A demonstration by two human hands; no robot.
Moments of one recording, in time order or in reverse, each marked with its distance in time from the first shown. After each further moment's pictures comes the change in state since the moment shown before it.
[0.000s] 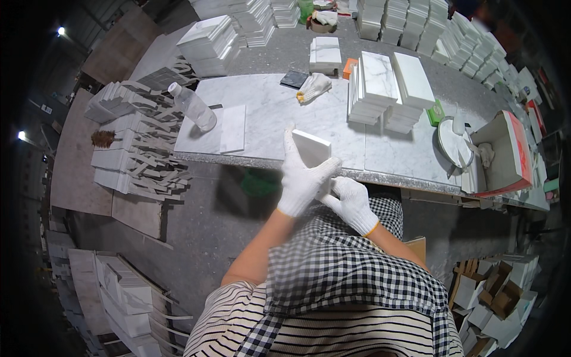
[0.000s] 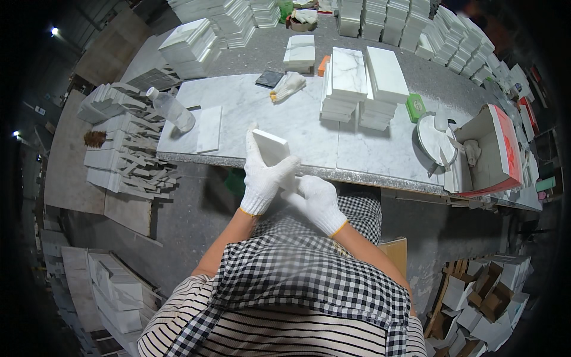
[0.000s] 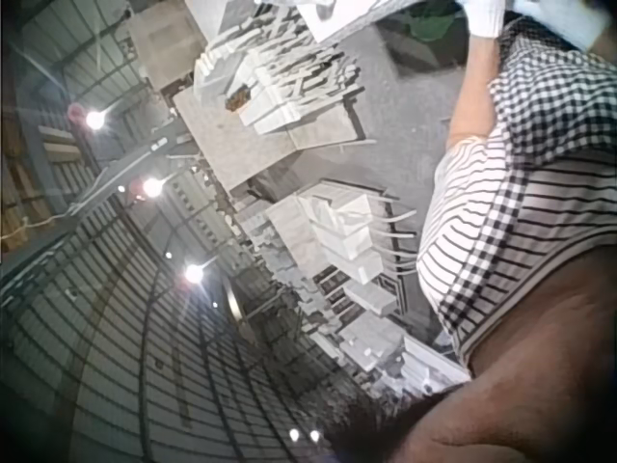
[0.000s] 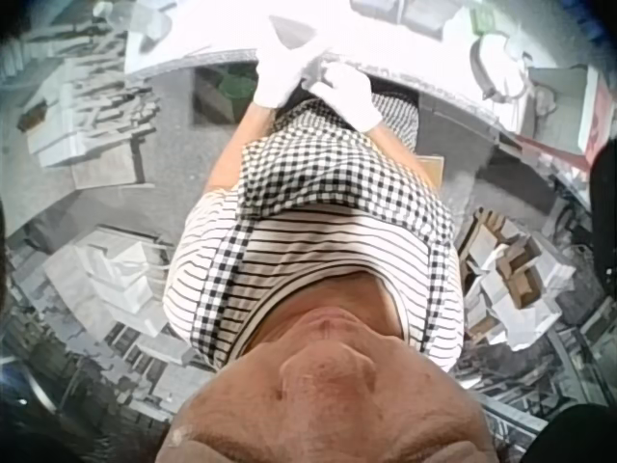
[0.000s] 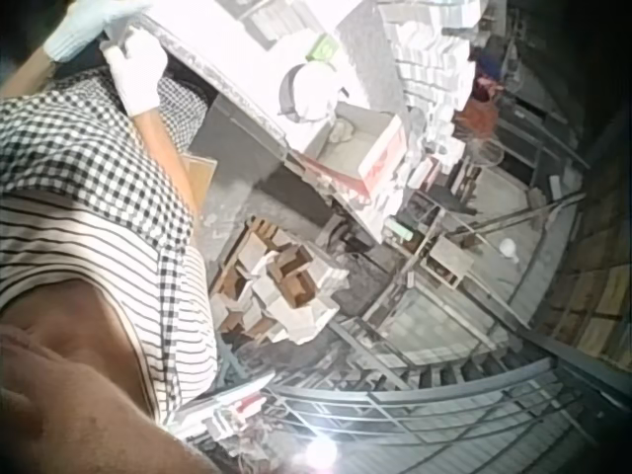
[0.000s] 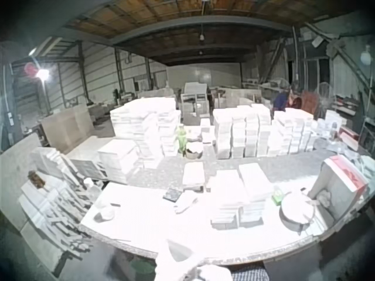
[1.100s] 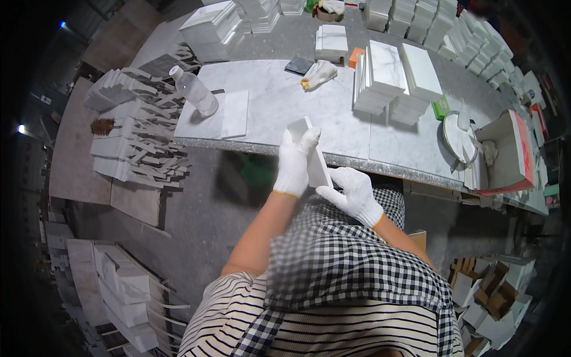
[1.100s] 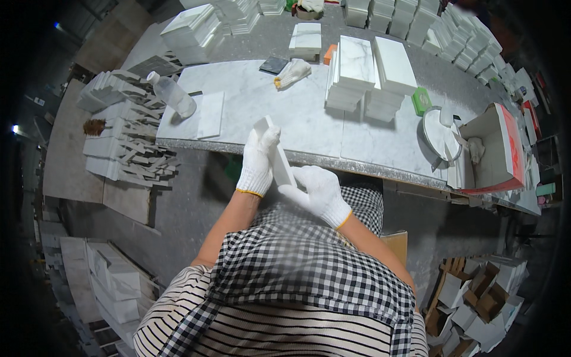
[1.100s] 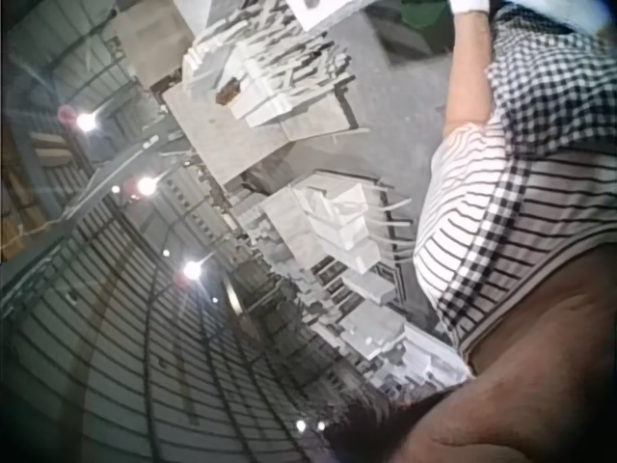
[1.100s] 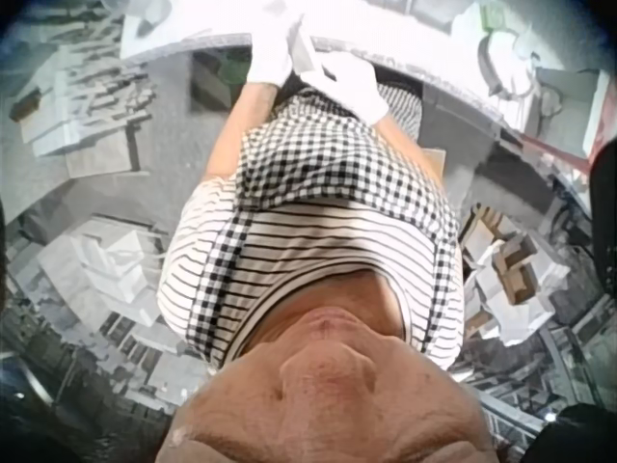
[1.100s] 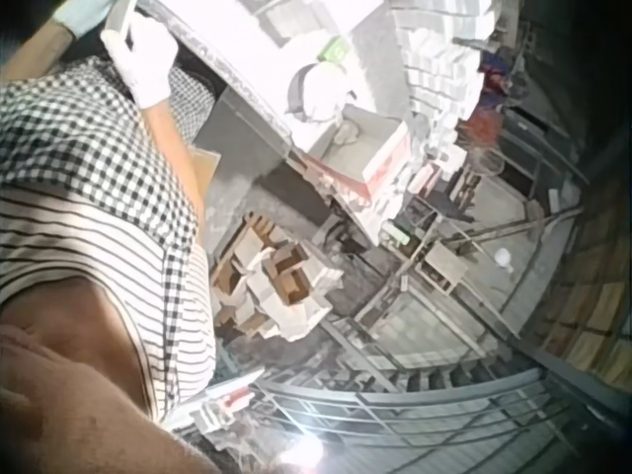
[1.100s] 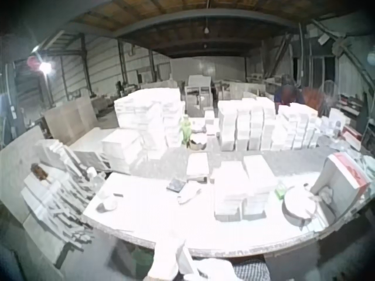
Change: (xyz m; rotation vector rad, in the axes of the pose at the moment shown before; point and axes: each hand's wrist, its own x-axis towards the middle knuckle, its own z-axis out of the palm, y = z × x) left_hand 0.025 -0.056 -0.001 -0.527 0.069 -0.181; right_hand -0.002 -0.005 -0.005 0.099 0.092 -0.199
